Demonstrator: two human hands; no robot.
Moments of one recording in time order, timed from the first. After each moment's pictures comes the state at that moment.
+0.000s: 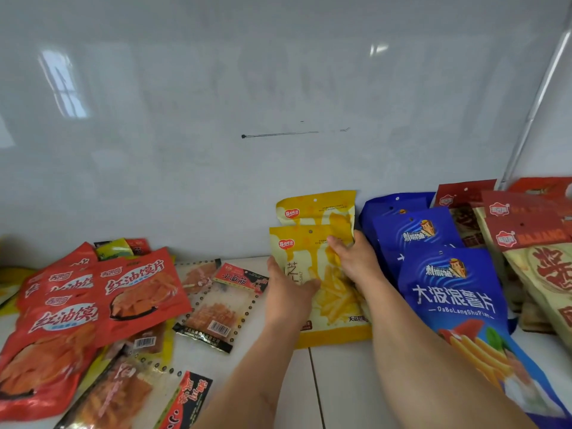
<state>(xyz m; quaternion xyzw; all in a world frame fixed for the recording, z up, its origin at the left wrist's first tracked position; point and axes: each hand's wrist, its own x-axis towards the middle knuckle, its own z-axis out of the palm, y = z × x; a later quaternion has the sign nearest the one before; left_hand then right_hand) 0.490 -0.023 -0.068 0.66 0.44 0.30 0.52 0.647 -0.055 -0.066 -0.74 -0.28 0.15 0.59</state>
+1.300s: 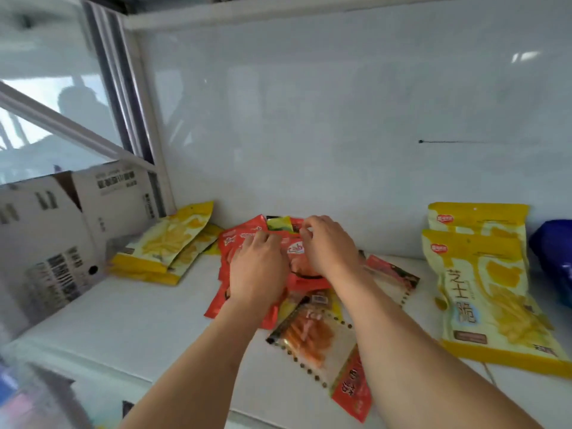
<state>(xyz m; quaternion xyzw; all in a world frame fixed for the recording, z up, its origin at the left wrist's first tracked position) 0.216 0.081 -0.032 0.79 0.51 0.33 -0.06 0.353 0.068 -0.012 -0.72 -0.61 -0.06 0.31</state>
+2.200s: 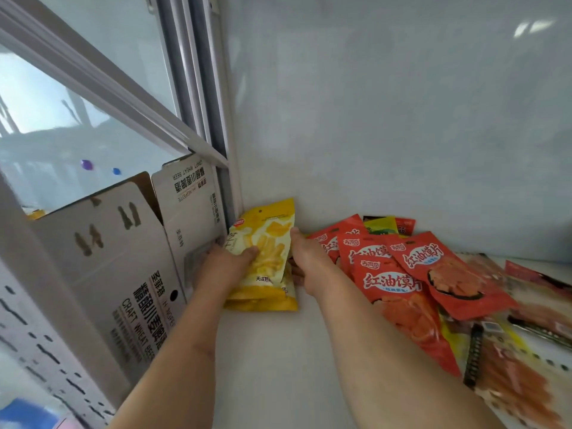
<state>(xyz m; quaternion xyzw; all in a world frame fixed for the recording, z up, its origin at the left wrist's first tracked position) -0.021 0.308 -0.058 0.62 0.66 0.27 0.31 0.129 0.263 -0.048 -0.63 -0.24 0.51 0.54</state>
